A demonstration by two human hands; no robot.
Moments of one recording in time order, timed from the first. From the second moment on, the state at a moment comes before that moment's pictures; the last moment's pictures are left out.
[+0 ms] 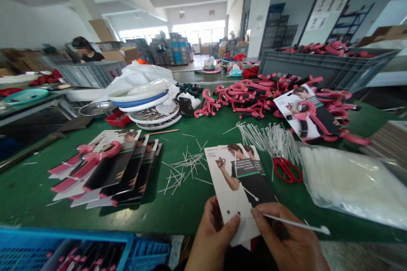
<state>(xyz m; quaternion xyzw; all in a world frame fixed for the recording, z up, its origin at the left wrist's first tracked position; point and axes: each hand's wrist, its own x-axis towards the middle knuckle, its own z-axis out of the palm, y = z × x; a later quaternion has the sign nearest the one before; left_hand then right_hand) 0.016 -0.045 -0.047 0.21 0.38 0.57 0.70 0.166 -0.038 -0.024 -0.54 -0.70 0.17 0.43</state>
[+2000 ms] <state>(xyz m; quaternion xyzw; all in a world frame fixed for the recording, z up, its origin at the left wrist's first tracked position) 0.022 -0.044 -0.044 0.23 0.39 0.60 0.66 0.186 -0.032 -0.022 -0.57 -0.31 0.60 0.46</state>
